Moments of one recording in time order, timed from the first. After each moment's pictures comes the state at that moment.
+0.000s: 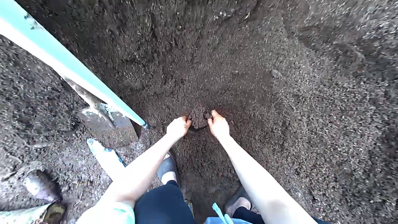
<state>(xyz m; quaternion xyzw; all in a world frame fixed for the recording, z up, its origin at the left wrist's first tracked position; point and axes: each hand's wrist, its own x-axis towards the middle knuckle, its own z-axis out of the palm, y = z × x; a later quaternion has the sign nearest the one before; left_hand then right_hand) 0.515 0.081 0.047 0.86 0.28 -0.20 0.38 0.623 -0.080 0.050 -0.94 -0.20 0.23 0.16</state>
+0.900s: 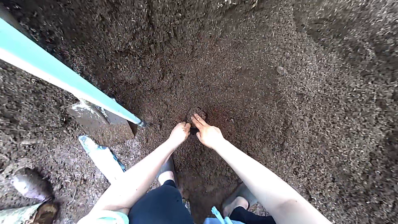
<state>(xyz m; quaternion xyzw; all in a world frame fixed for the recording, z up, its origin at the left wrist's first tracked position) 0.505 0.060 0.019 0.74 0.31 -0.17 0.57 0.600 -0.070 0.032 -0.84 -0.42 0.34 0.02</state>
